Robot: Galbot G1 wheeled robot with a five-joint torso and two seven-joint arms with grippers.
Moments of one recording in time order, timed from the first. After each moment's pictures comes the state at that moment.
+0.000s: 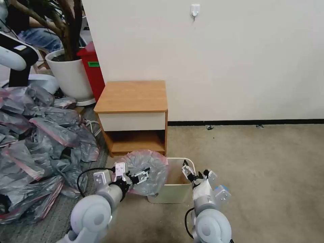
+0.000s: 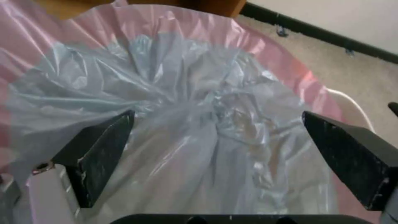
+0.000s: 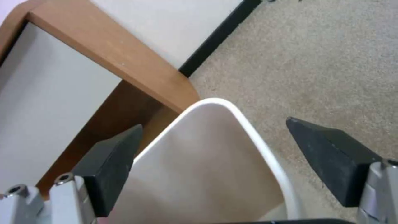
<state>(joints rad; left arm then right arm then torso) 1.39 -1.17 -0.35 -2.19 -0.98 0.70 -0.46 -1.47 1.47 0.17 2.01 0.78 -0.06 0.57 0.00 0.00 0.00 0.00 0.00</state>
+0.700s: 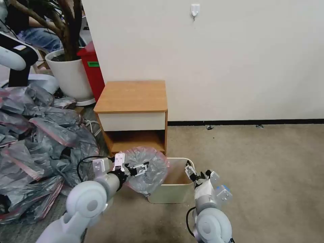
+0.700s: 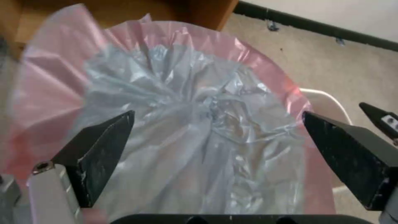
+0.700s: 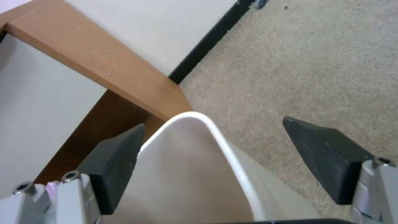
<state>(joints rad) 1.35 -1.00 -0.38 -2.26 -1.20 0.74 -0.54 -1.47 1.48 0.20 1.99 0.78 -0.05 0.57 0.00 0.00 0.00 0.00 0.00</state>
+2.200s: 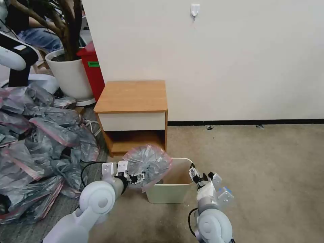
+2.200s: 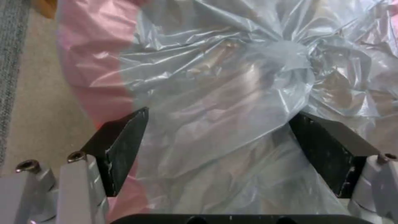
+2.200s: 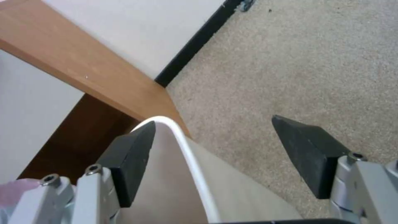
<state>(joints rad) 1.22 -1.00 -0.16 -2.08 -1.18 0.74 -0.72 -1.47 1.48 0.22 1.95 0.77 -0.03 0.57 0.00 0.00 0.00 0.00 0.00</state>
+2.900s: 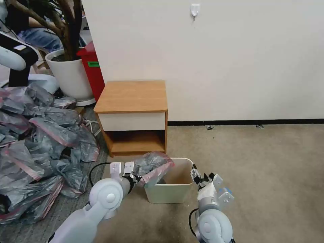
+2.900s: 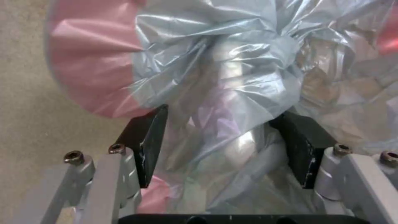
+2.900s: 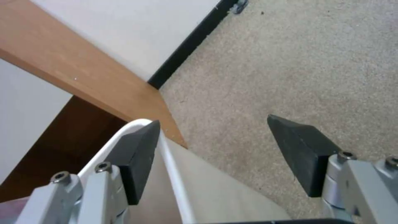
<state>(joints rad) 1.14 -1.02 -0.09 -2.02 -1.26 0.74 -0.78 -1.47 1.48 0.23 1.93 0.77 -0.02 0.57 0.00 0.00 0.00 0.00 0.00</state>
